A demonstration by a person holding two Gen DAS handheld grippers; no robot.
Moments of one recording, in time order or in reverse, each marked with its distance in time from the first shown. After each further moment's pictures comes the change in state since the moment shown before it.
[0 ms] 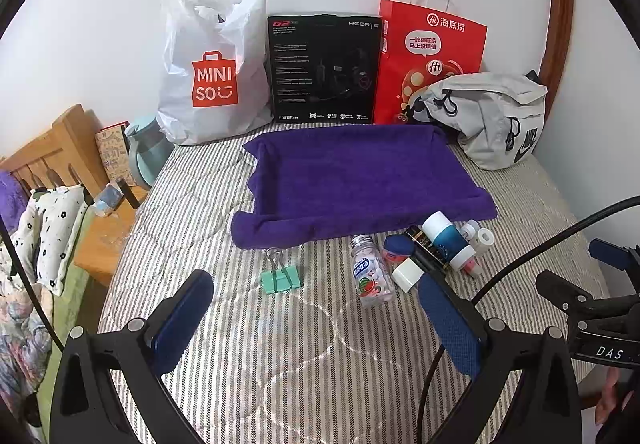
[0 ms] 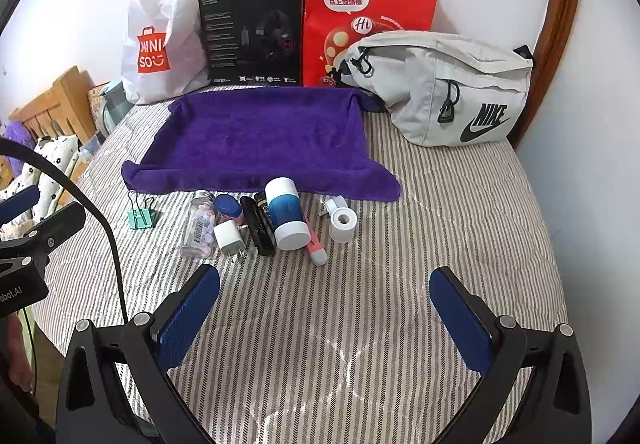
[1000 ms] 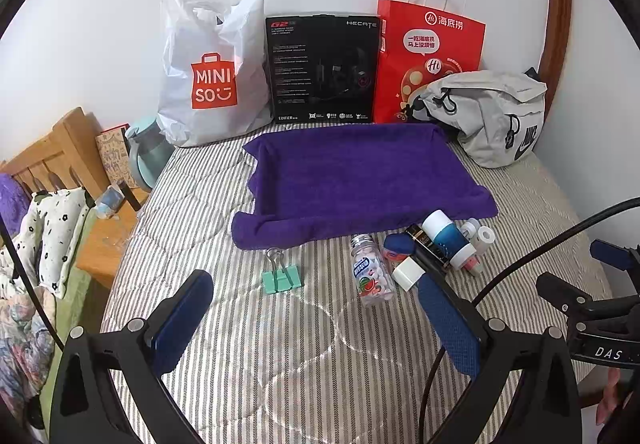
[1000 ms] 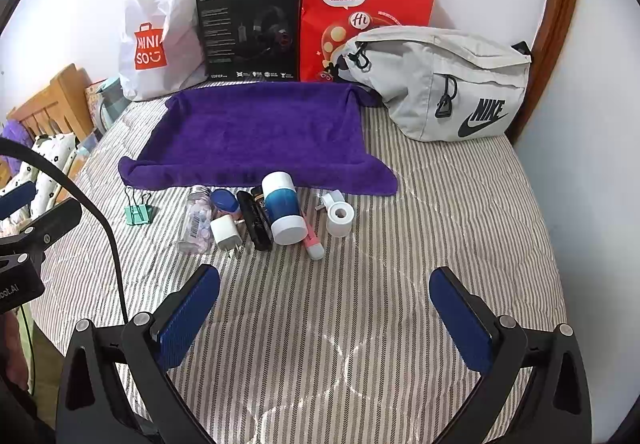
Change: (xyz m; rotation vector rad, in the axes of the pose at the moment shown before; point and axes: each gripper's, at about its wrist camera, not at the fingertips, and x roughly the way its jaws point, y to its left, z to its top) left arm 0.002 0.001 -0.001 0.033 -0.006 -0.019; right arm 0.000 0.000 -0.001 0.001 0.016 -0.008
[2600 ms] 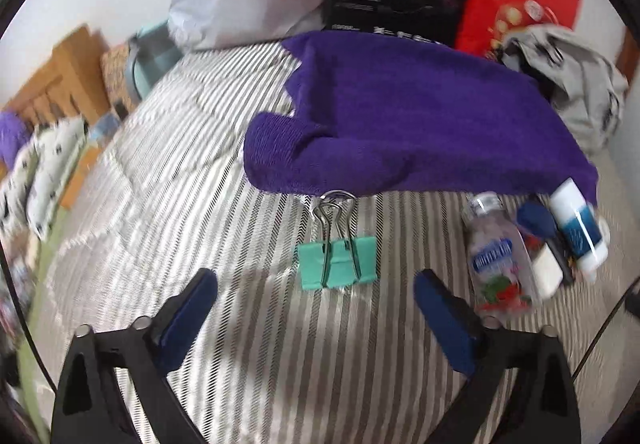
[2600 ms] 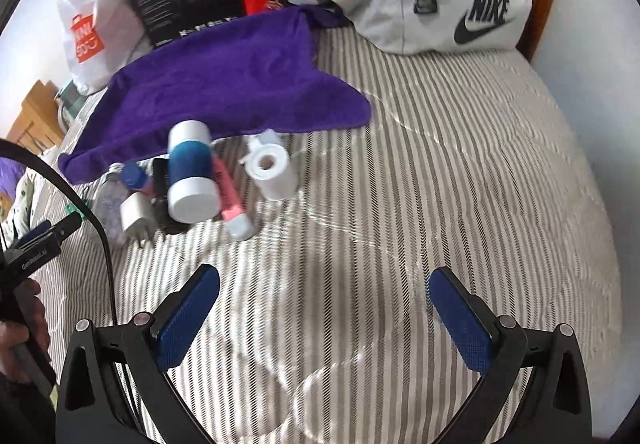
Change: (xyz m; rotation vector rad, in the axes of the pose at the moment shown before) left arm 0.150 0.045 -0.036 -0.135 0.178 0.043; right arm 0.110 -0.068 -0.022 0.147 0.164 0.078
